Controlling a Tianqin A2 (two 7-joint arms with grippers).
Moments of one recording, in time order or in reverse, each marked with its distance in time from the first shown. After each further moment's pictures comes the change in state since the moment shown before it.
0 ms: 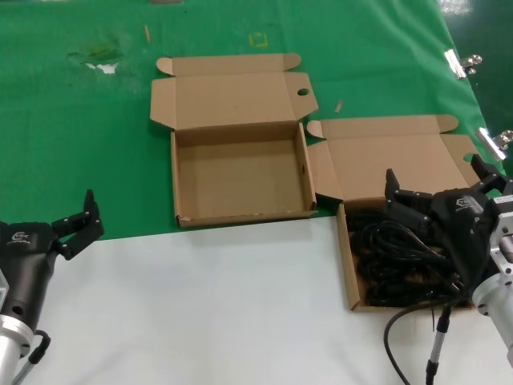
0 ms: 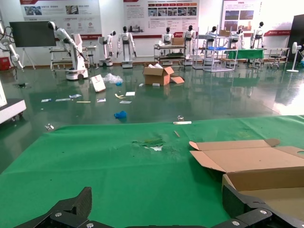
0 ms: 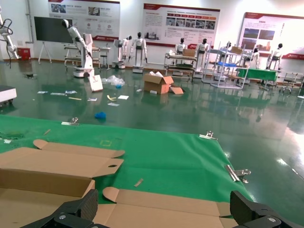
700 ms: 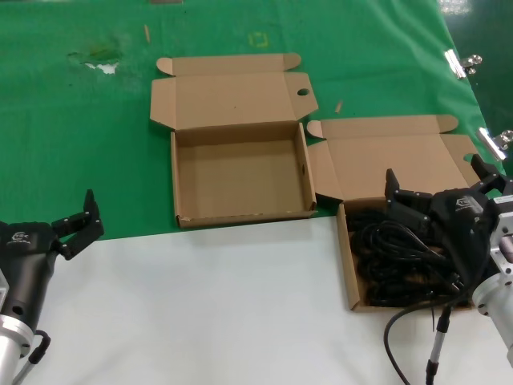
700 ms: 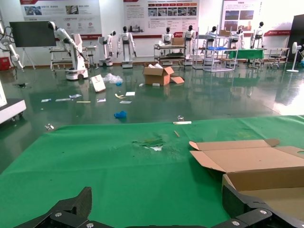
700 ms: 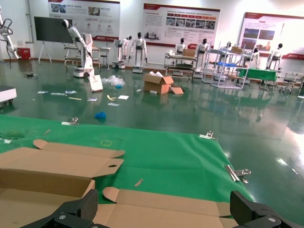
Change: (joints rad) left arm 0.000 0.000 0.000 0.000 0.000 0.000 0.000; right arm 0.000 0.000 0.000 0.000 0.000 0.000 0.000
